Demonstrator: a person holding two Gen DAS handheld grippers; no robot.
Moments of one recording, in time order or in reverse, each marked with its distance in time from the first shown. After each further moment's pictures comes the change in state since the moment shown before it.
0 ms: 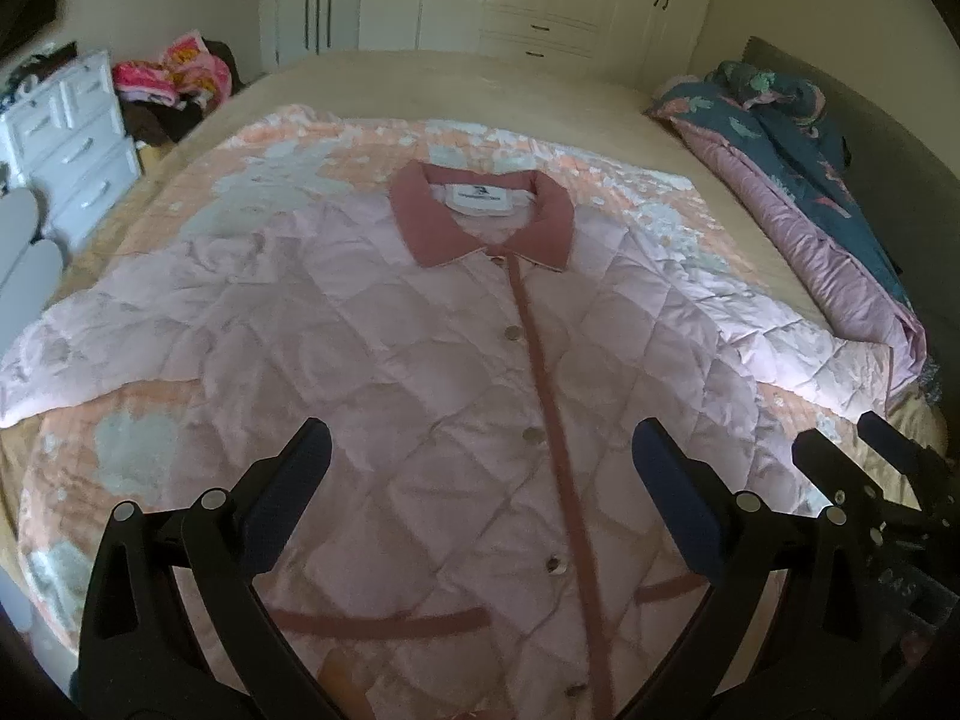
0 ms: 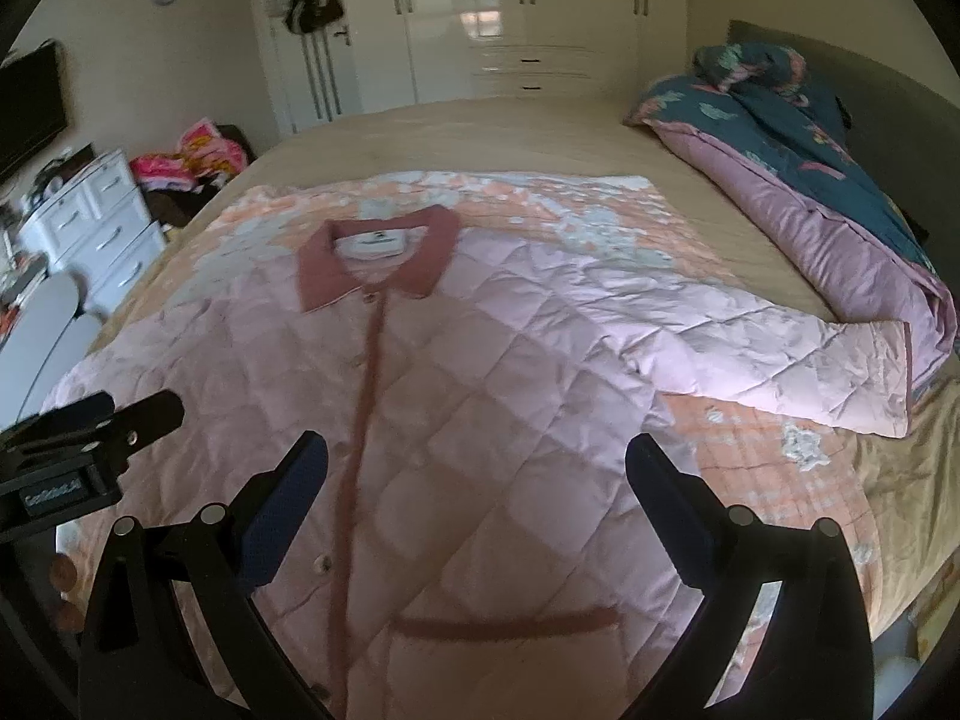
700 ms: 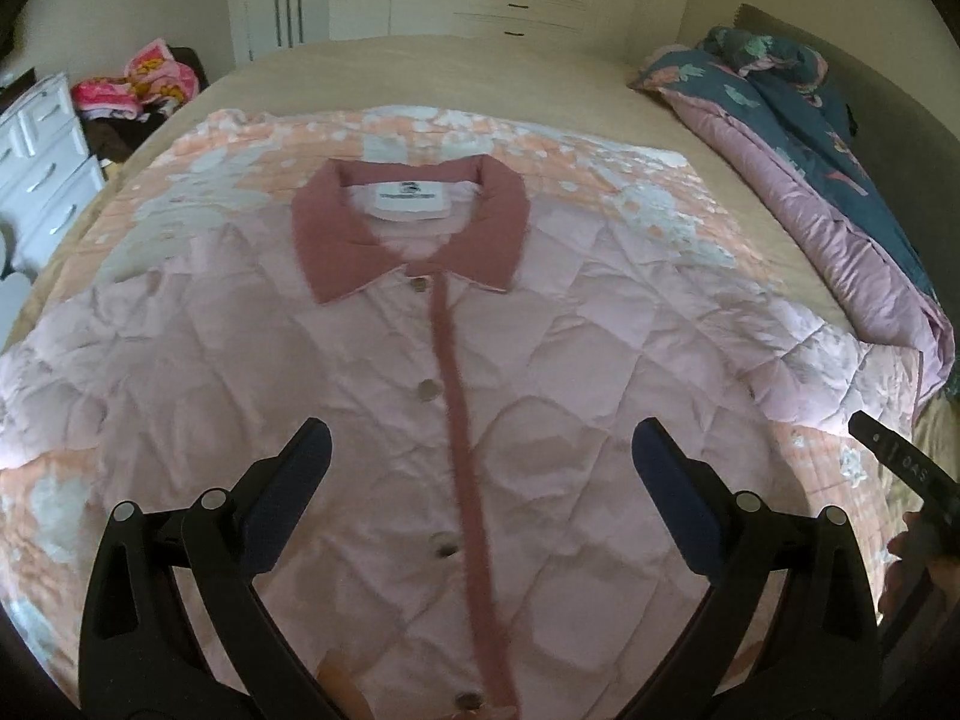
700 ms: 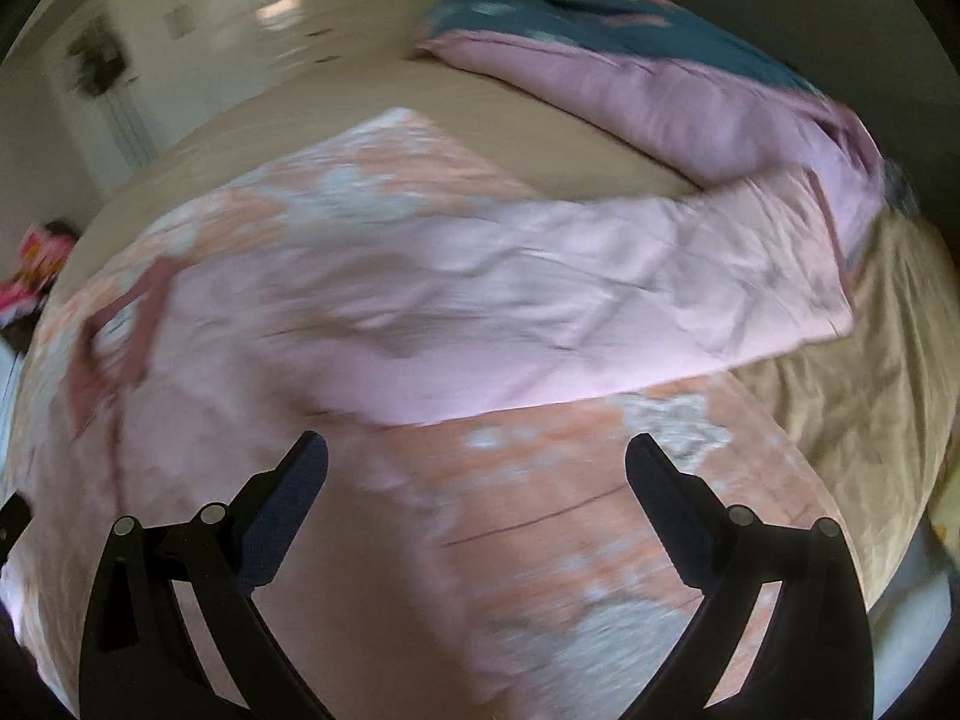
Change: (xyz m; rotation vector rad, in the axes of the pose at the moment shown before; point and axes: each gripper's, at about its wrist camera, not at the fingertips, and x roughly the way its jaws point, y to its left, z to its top) left arm 0.096 -0.065 0.037 0.060 0.035 0.014; right arm 0.093 -0.207 0.004 0.387 0.120 -0.273
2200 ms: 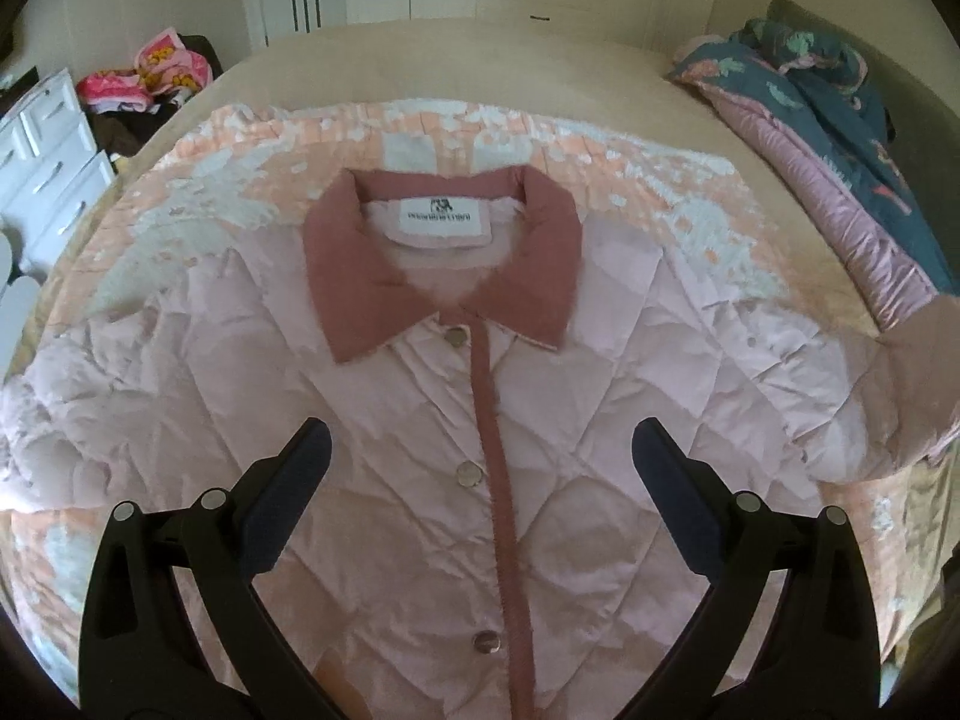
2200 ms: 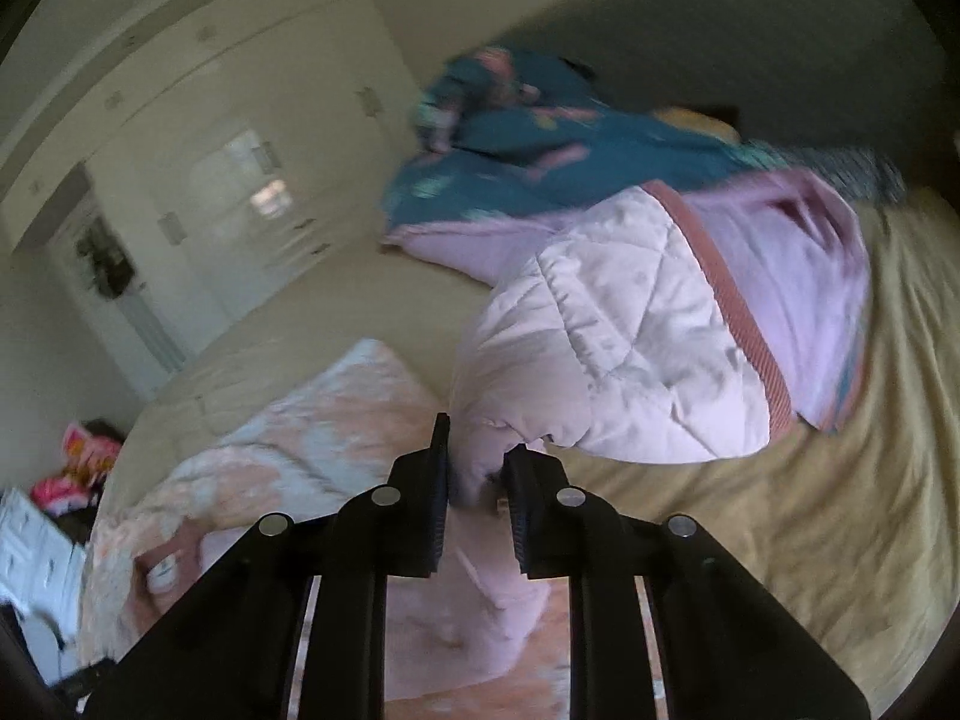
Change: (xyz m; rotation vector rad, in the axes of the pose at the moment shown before) left arm 0.034 0.027 0.053 -0.030 0.043 0.056; right arm -0.032 -0.107 0.098 0.221 -0.387 0.194
